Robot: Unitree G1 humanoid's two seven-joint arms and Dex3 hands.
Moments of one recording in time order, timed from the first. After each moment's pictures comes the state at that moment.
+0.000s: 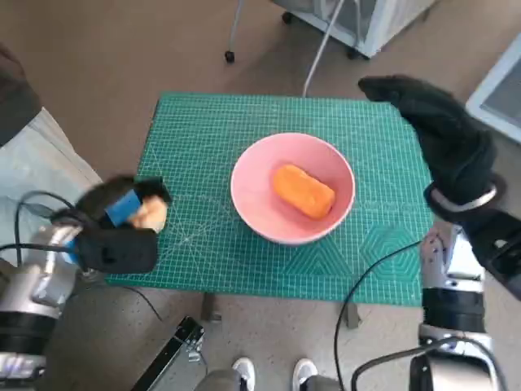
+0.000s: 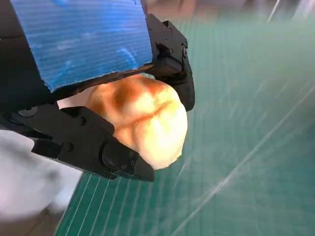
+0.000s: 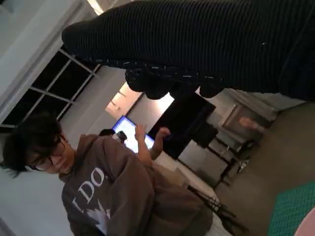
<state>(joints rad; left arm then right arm) -0.47 0.76 -0.14 0.22 0.46 -0.16 -0.36 -0.72 -0.26 -0.15 0.44 0.40 -0.71 0.70</state>
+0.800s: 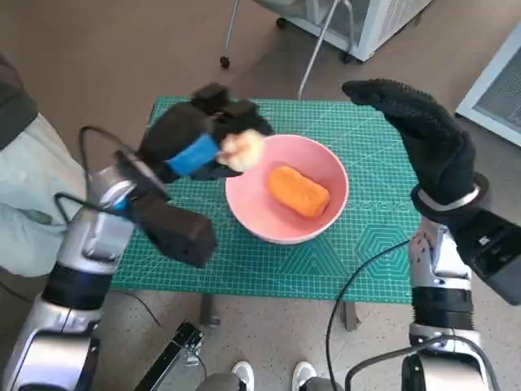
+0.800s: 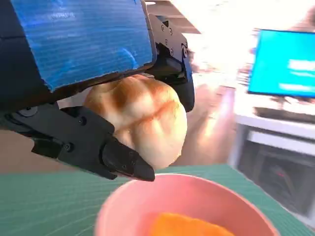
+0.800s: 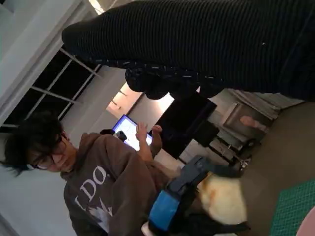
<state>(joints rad) -0.82 0.49 -0.27 0.36 0.50 -0.41 -0.25 -0.73 -0.22 -0.13 0.46 0.38 -0.73 0.69</state>
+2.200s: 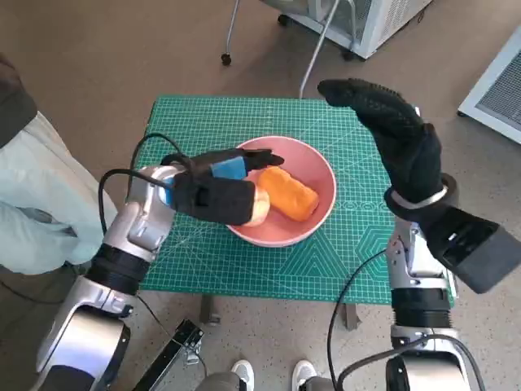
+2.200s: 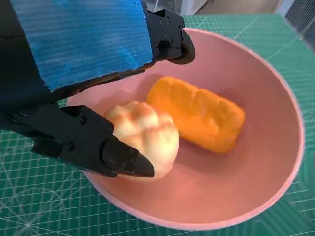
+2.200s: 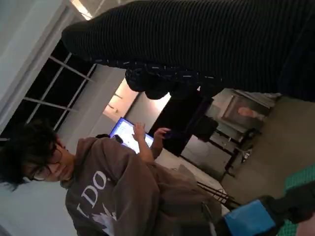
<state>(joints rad) -0.85 0.41 -0.33 0.54 0.42 -0.04 -0.69 -0.73 -0.15 -0.10 0.48 0.33 -0.70 0.61</state>
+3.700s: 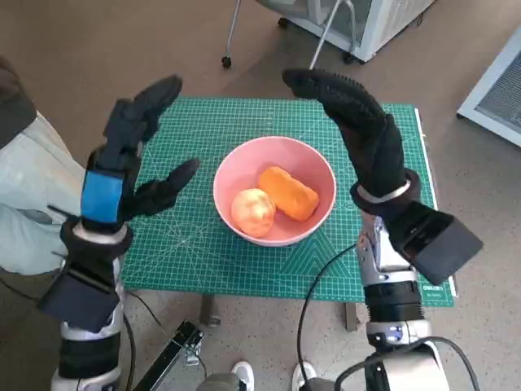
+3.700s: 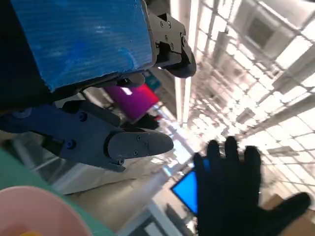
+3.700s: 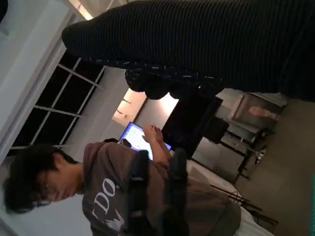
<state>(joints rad) -0.33 0.30 0.13 -0.11 0.04 -0.38 -0.16 -0.79 -0.04 -0.06 0.55 0.26 -0.76 0.51</state>
